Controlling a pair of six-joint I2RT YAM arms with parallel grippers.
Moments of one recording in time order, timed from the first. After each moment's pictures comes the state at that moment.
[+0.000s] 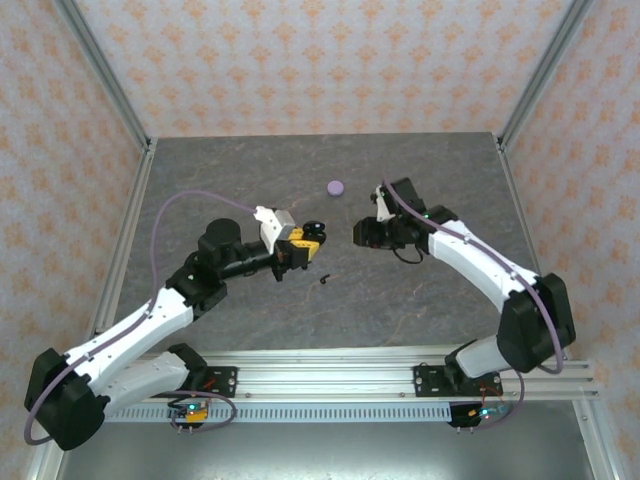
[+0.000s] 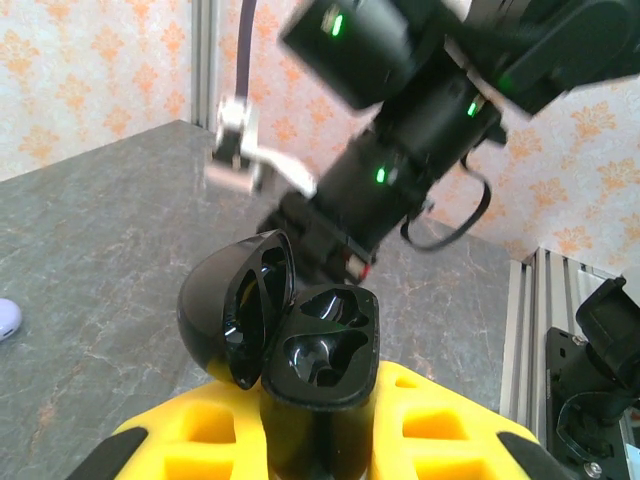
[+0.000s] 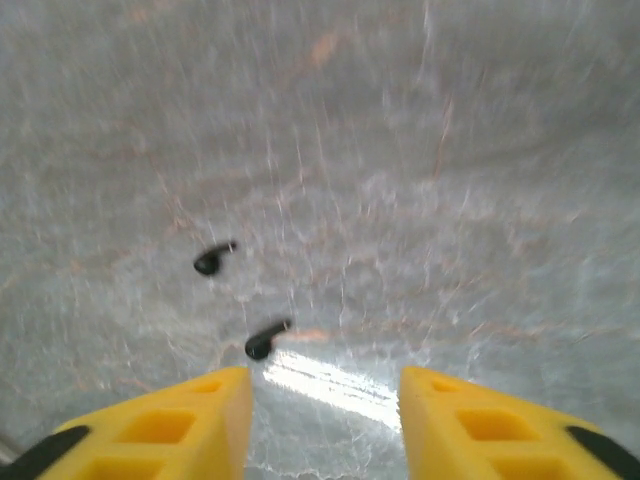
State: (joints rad) left arm -0.58 0.96 0.67 0.11 0.47 -0.10; right arm 0.49 1.46 1.06 -0.62 -0.28 0.47
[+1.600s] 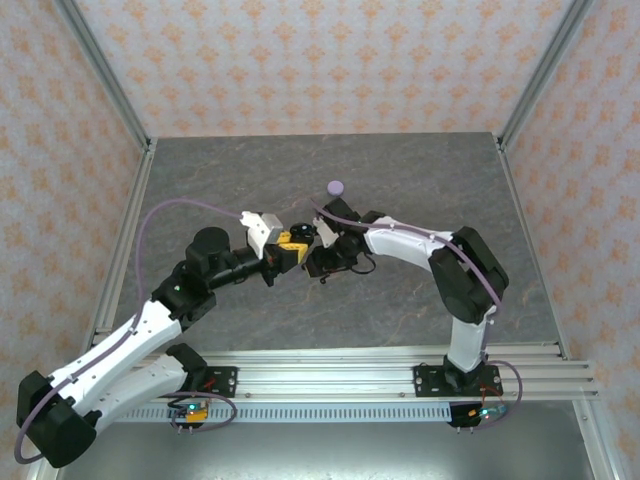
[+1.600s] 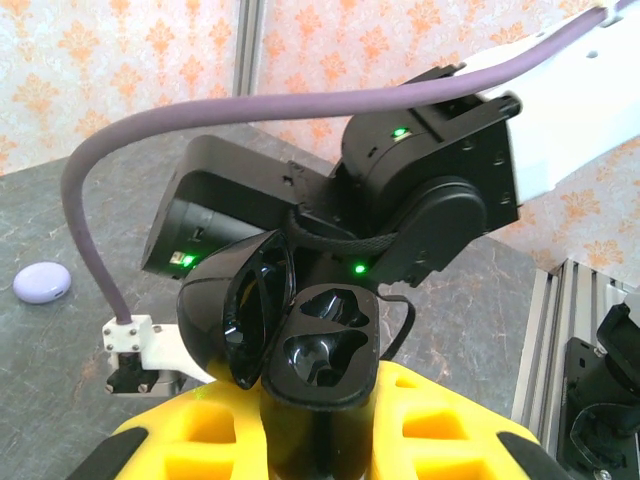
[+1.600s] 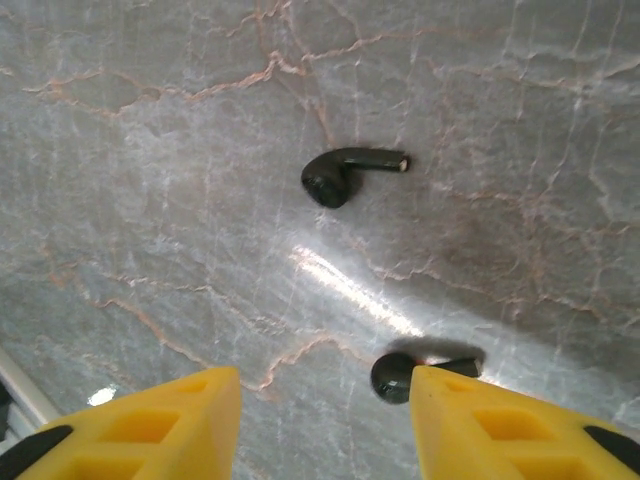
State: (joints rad) left arm -0.58 0.85 0.64 0.01 0.39 -0.13; right arm 0.72 1.86 1.25 -0.60 -0.38 0.32
